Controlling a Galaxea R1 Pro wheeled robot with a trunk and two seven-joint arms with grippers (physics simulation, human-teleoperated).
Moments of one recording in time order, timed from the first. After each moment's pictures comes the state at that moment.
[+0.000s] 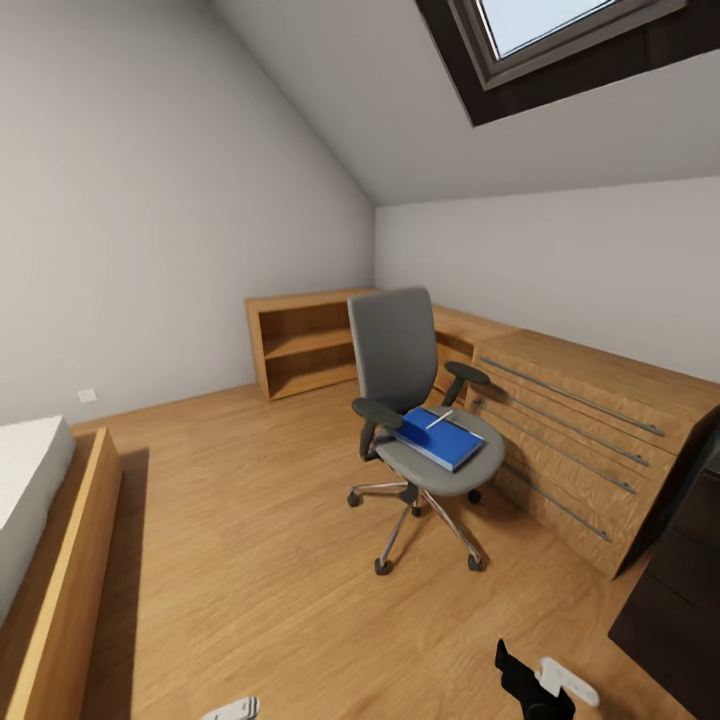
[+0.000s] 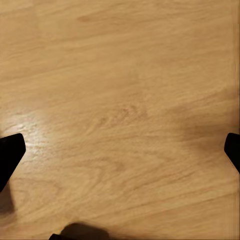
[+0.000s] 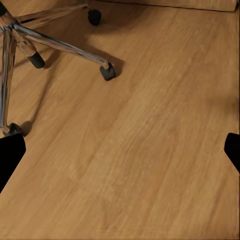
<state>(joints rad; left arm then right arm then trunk) -0.22 -0.05 -0.05 -0.48 0.30 0.12 0.22 -0.49 -0.03 -0.26 0.01 -0.34 -0.59 0.04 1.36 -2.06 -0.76</state>
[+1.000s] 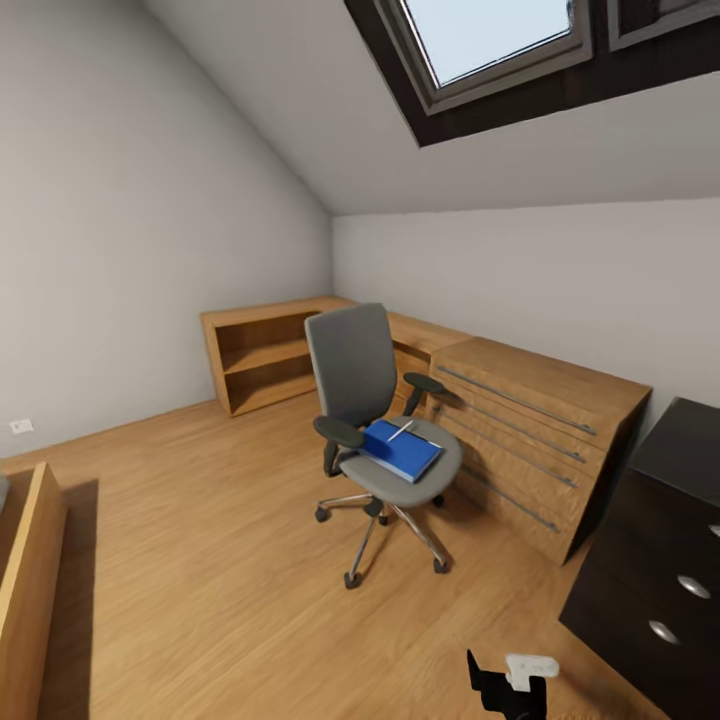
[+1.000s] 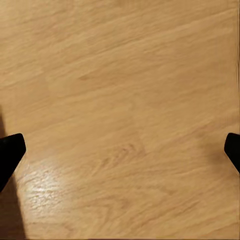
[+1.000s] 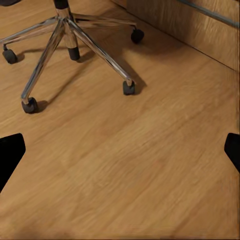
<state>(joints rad) -0.22 -0.04 -0.08 -0.26 0.26 -0.29 0.24 -0.47 -0.03 -0.17 0.02 0.08 -0.65 0.04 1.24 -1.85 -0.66</state>
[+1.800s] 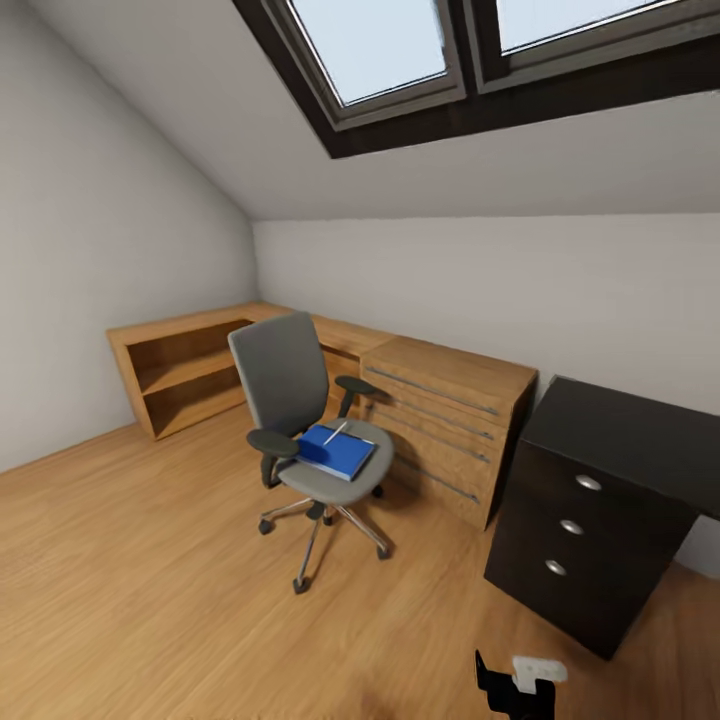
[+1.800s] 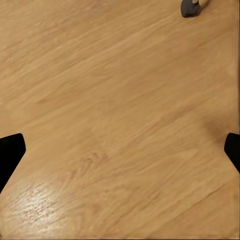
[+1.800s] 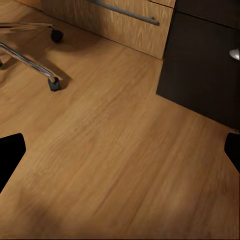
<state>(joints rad) -0.22 -0.06 -0.08 -0.20 0.27 -0.39 0.25 -0.46 -0.03 -0.18 0.02 0.08 -0.65 -0.04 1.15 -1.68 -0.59</state>
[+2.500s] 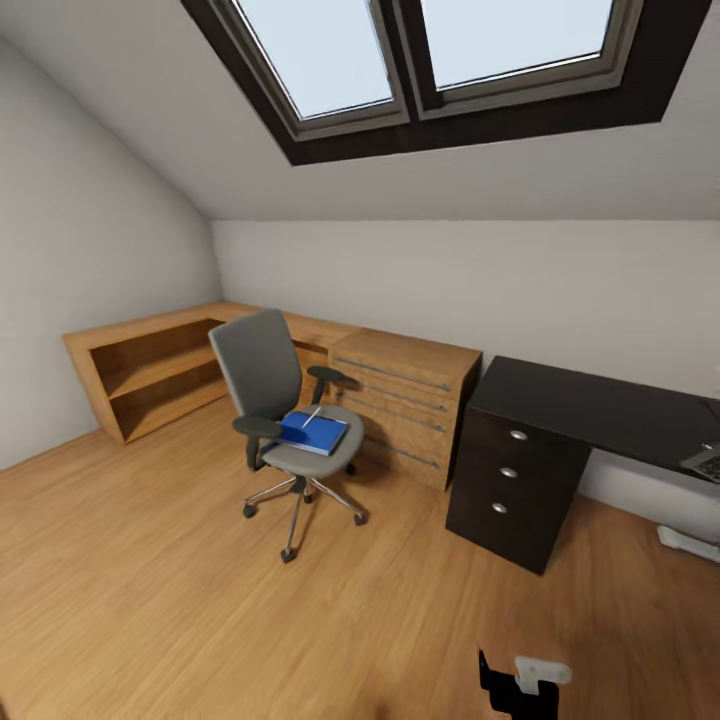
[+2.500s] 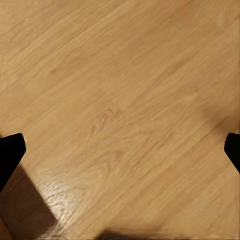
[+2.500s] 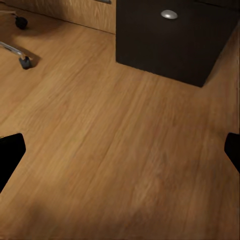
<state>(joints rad) -0.22 -0.06 -0.08 -0.18 0.27 -0.39 0.24 -0.46 -0.03 -0.18 0.02 0.07 -0.65 -0.07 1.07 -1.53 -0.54</state>
